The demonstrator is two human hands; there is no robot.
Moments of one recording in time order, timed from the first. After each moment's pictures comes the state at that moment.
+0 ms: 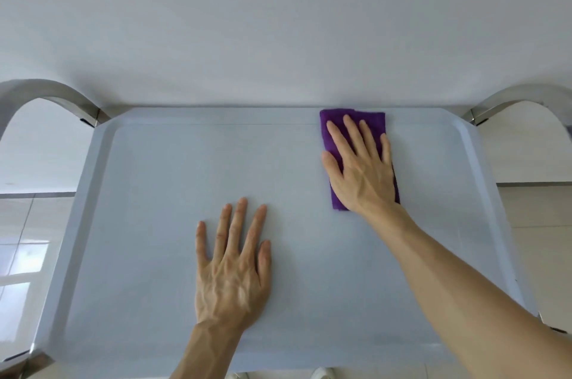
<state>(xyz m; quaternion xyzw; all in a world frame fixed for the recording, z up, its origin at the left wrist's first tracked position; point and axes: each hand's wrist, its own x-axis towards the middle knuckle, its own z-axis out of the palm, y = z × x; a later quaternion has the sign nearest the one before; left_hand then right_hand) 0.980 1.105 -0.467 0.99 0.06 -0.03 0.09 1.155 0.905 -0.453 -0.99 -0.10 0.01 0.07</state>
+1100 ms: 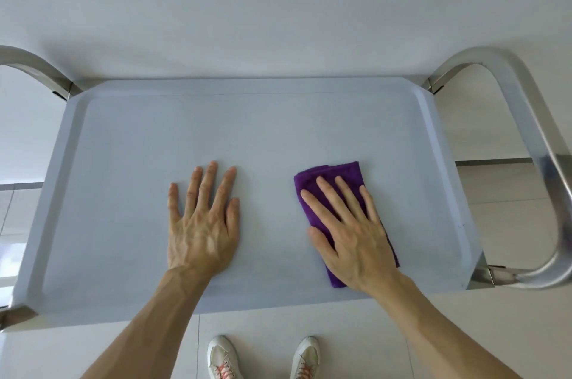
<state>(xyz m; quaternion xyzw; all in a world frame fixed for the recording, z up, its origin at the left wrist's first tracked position) 0.977 1.103 -0.464 0.99 0.07 -0.02 0.10 0.990 0.842 -0.457 -0.97 -0.22 0.02 0.07</state>
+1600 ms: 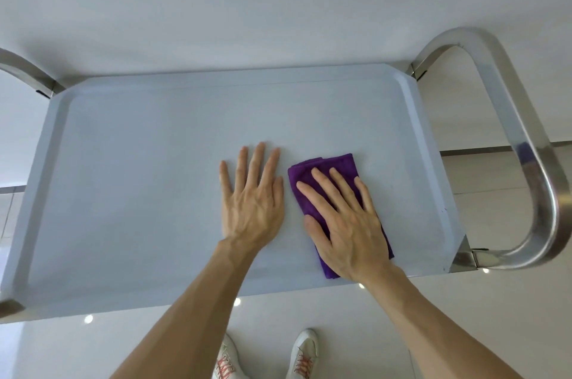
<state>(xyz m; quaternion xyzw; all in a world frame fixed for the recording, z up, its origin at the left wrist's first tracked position) 1.012 1.005 -0.459 0.99 0.02 -0.02 0.16 0.987 0.821 -0.459 -0.98 -0.19 0.00 0.10</state>
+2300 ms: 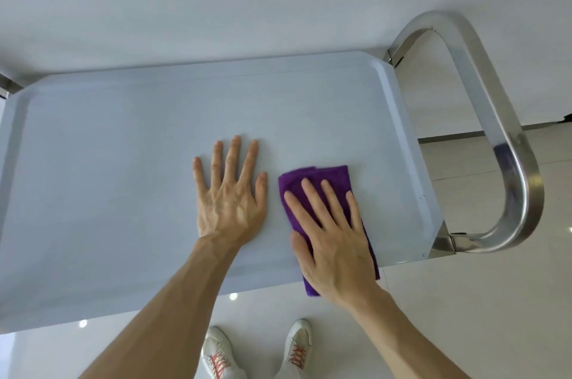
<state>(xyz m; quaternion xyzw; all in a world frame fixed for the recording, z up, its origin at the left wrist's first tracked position) 1.011 1.006 -0.472 1.00 0.02 -0.02 0.09 0.946 0.819 -0.454 -0.98 -0.15 0.03 0.09</state>
